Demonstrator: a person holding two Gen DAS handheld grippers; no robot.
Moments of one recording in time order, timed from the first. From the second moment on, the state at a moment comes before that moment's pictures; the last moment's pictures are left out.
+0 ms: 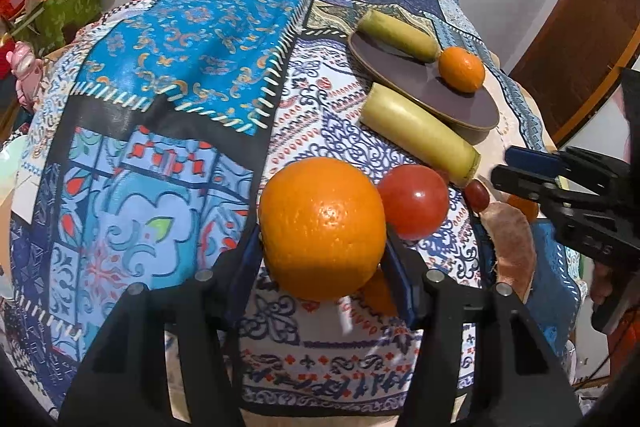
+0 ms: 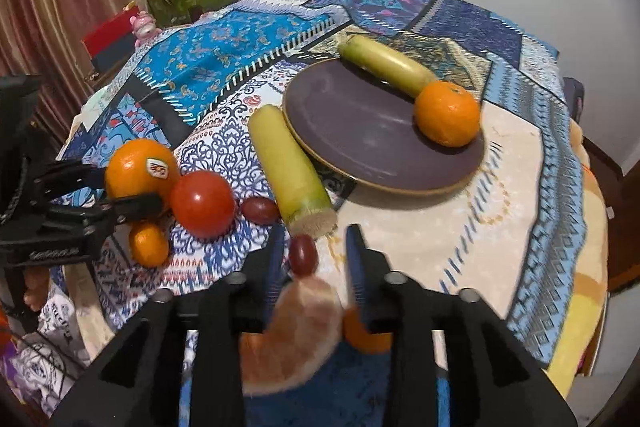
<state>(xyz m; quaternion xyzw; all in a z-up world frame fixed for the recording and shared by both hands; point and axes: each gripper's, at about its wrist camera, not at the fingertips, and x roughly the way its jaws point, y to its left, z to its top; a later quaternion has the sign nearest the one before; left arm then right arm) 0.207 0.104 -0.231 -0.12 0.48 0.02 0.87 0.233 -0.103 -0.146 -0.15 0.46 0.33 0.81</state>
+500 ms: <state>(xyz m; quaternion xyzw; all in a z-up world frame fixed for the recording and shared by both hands) 0.194 0.111 -0.218 -0.11 0.46 0.02 0.88 0.253 -0.083 -0.174 -0.18 0.46 0.34 0.80</state>
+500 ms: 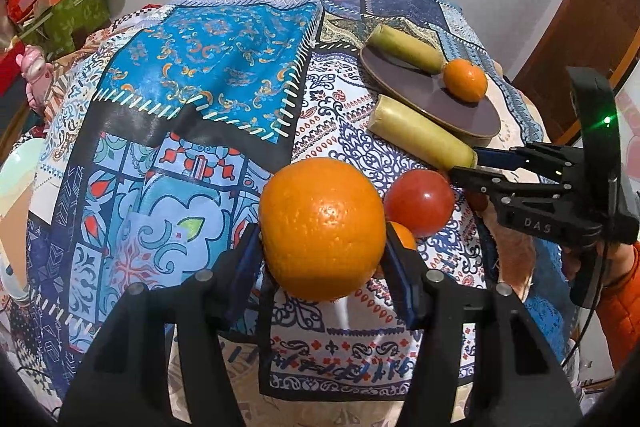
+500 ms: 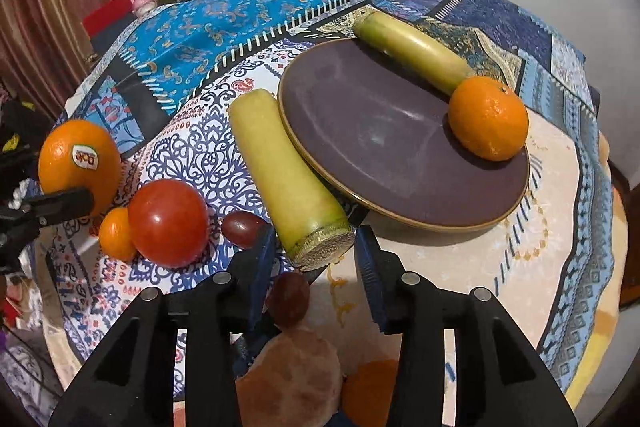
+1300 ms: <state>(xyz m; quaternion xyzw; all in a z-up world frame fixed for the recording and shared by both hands) 0.158 0.099 -0.184 -0.11 0.43 0.01 0.90 0.168 -0.129 -0.139 -0.17 0.47 0.33 0.80</state>
